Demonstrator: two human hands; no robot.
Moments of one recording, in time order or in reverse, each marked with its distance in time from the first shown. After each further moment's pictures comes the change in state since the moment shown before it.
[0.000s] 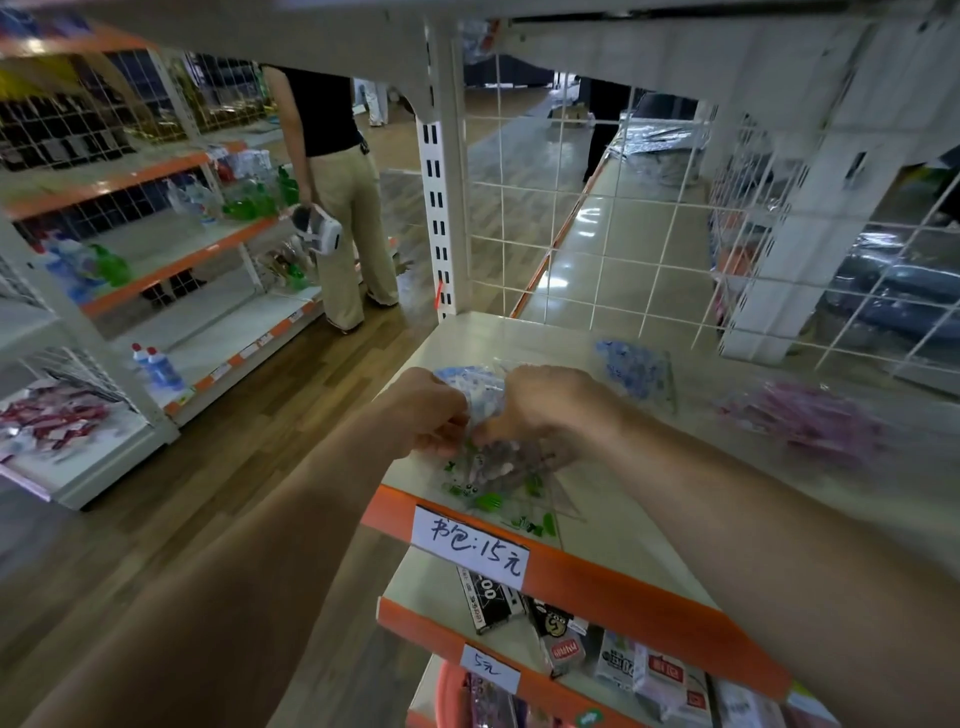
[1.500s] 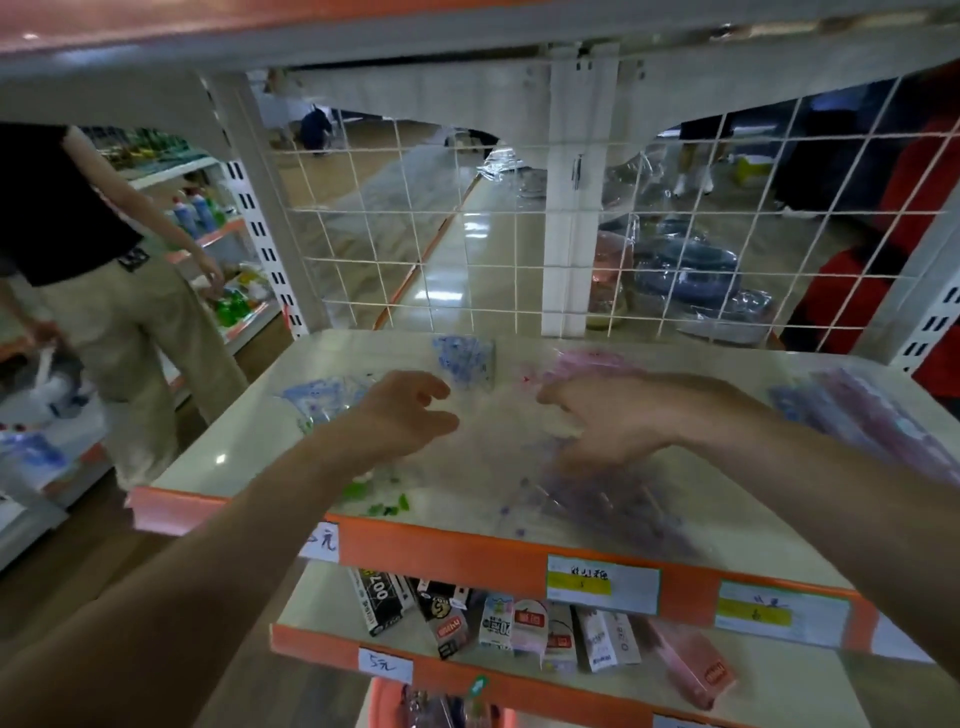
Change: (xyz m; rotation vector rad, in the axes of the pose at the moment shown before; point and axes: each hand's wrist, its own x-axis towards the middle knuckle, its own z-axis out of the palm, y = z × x) left_hand -0.069 0.040 0.124 0.489 -0.032 0.442; right_hand -0.168 0.175 -0.016 -0.078 -0.043 0.013
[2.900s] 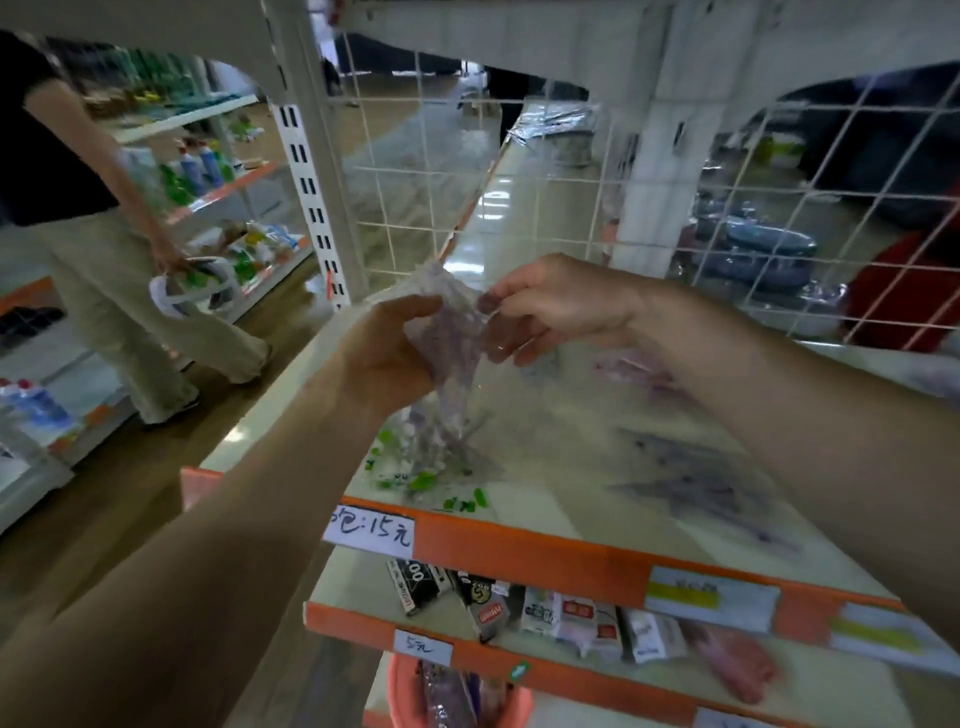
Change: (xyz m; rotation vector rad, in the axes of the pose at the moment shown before) left_hand 0.042 -0.045 -0.057 -1.470 -0.338 -0.075; right_hand 0.099 -0.071 -0.048 1.024 0.058 -0.234
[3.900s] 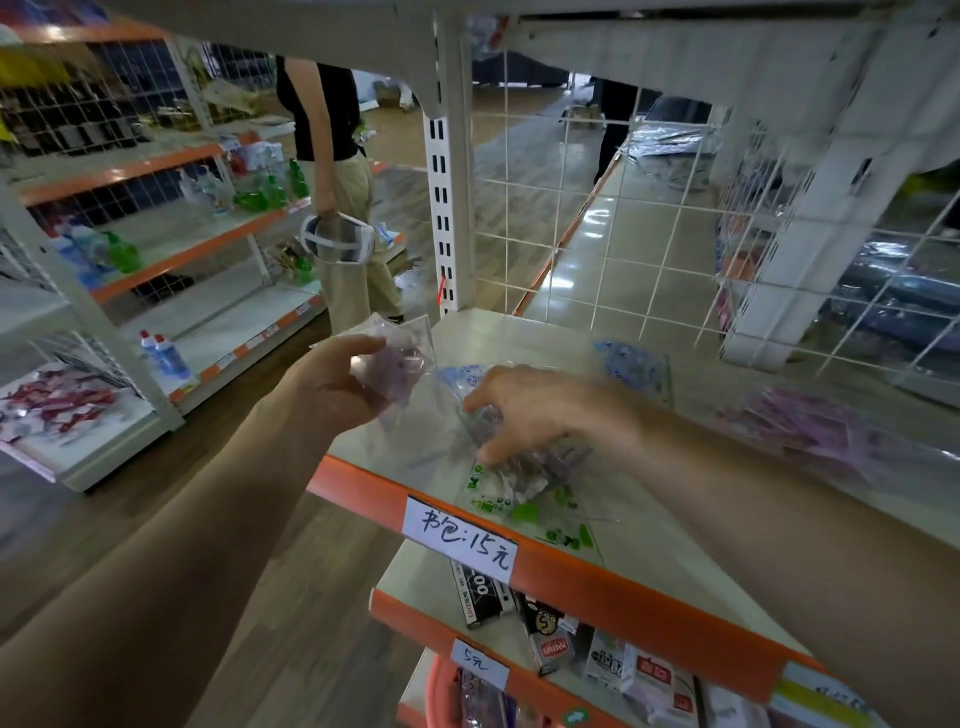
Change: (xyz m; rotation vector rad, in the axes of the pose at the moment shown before) left_hand -0.059 0.053 -0.098 -0.122 0.624 0.043; right_hand 0.069 -0.001 0.105 -1.058 -0.277 -0.105
